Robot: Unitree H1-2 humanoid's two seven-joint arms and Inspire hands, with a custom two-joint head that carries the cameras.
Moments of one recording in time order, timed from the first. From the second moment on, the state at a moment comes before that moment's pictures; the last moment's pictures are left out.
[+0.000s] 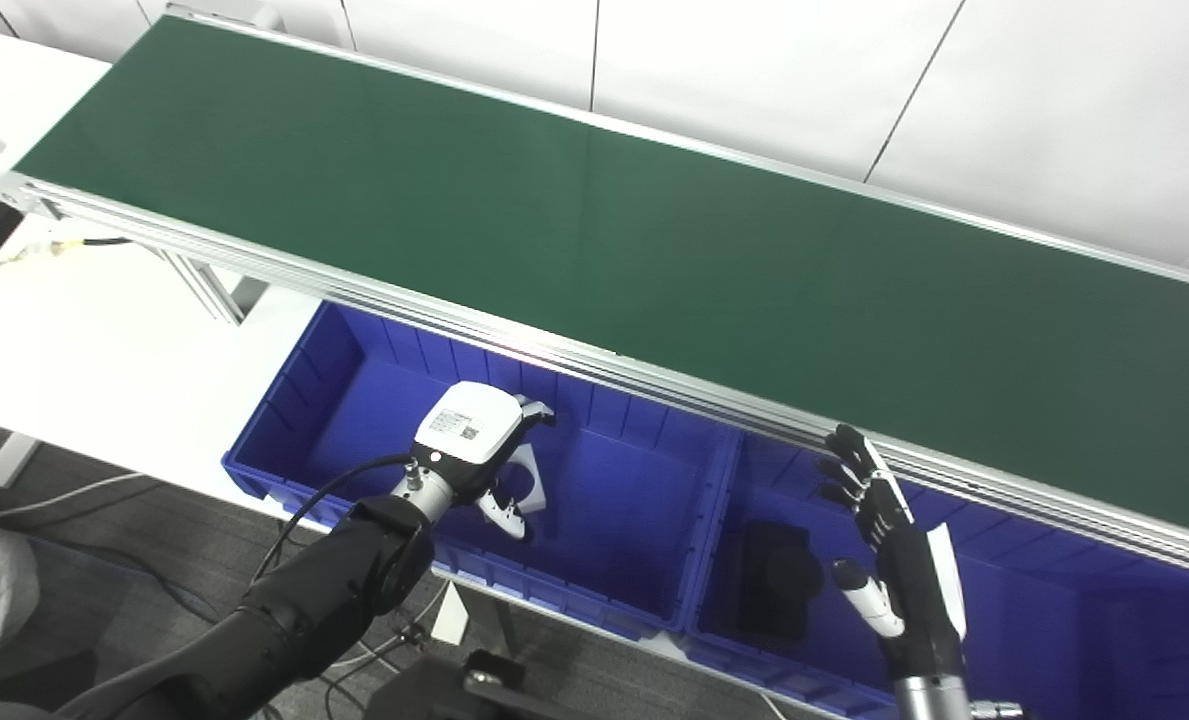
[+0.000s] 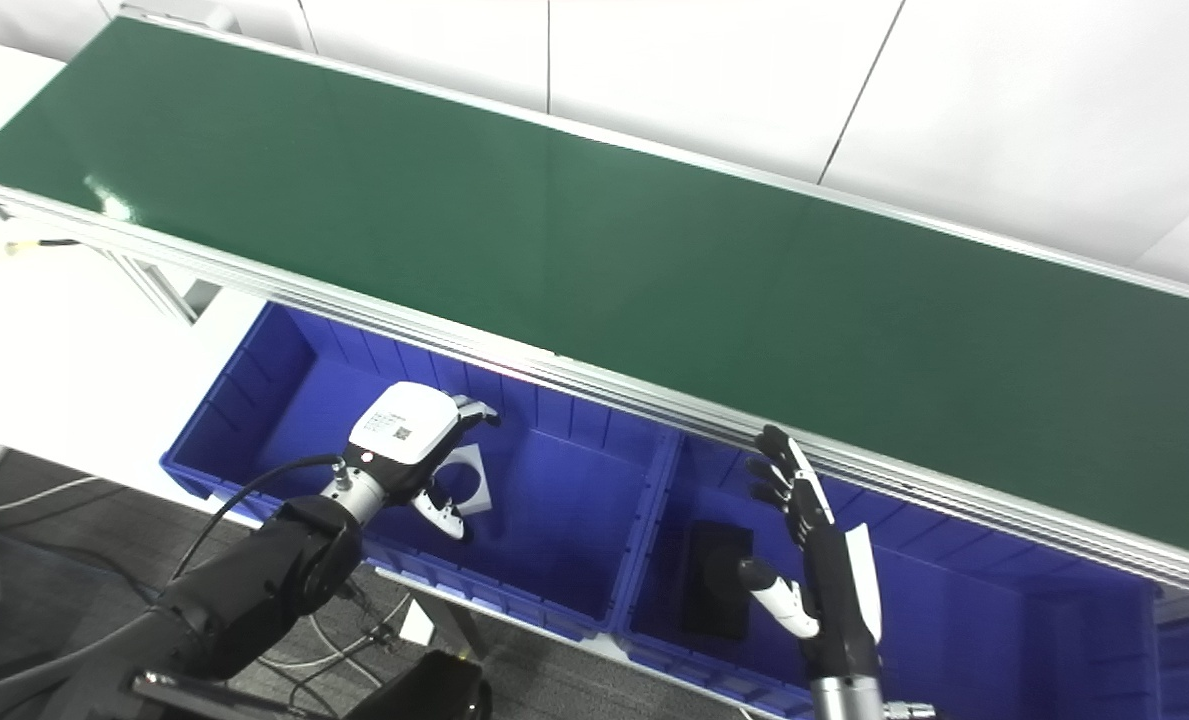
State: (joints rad) left arm -0.01 0.32 -0.51 0.44 1.01 0.04 0.31; right arm 0.20 -0.18 0.26 0.14 -0.13 -0.42 0.00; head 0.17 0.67
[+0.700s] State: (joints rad) left arm 0.09 0.25 -0.50 0.02 0.87 -0.32 0.45; right arm 0.19 -0.18 0.29 0.17 -0.14 -0.42 -0.03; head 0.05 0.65
